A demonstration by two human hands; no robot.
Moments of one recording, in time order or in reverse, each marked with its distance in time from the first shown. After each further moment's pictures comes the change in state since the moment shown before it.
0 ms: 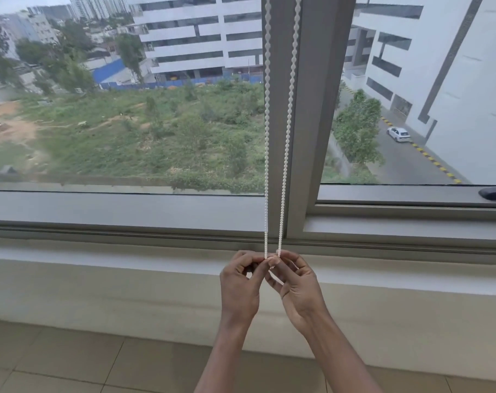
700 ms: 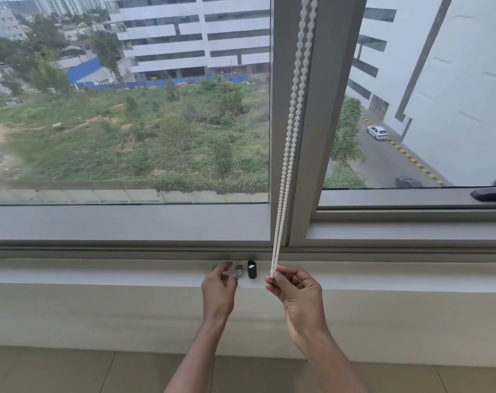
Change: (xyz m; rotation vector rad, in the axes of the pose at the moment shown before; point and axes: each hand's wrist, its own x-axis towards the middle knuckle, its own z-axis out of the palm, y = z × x) left_hand 0.065 -0.104 -0.053 0.492 0.022 -0.199; right_hand 0.005 0.025 0.013 -0.159 0.244 -0.183
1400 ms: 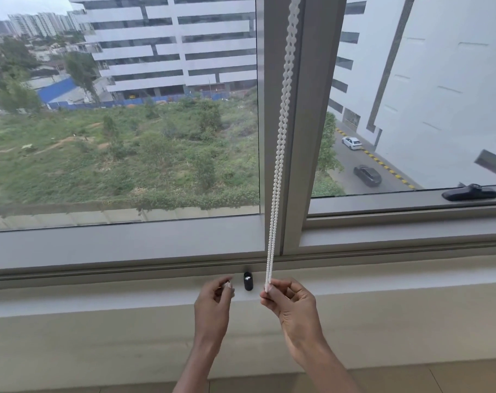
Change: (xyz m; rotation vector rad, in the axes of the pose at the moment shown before) left_hand -0.024 0.022 -0.029 -0.329 -0.080 -0.023; right_hand -0.014 0.005 0.006 -0.002 -0.003 -0.018
